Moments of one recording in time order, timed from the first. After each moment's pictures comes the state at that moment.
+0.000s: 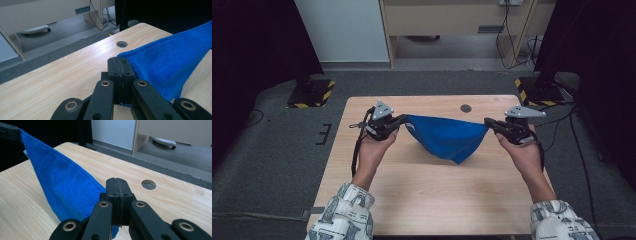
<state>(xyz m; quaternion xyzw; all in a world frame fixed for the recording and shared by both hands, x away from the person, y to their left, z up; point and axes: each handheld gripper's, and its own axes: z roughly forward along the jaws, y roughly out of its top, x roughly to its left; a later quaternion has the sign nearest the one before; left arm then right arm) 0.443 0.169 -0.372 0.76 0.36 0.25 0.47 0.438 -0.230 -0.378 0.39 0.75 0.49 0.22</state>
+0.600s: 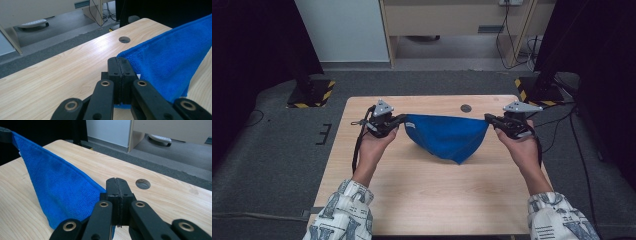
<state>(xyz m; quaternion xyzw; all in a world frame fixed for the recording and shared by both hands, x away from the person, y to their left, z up) 0.459 0.173 -0.385 0.77 0.37 0.23 0.47 0.455 -0.233 -0.381 0.40 0.75 0.48 0.23</state>
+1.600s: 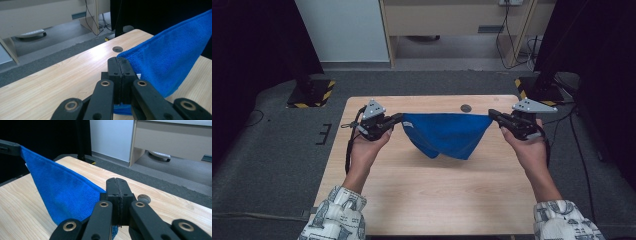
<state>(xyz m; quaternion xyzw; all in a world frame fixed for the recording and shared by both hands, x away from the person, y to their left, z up) 0.430 0.185 -0.358 0.75 0.35 0.23 0.50 0.427 -0.235 -0.346 0.38 0.73 0.52 0.25</state>
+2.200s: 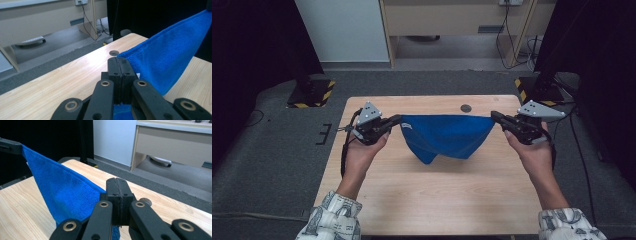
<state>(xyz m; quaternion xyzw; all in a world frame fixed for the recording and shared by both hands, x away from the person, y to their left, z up) 0.408 0.188 -0.345 0.75 0.33 0.24 0.52 0.407 -0.238 -0.335 0.36 0.72 0.53 0.26</state>
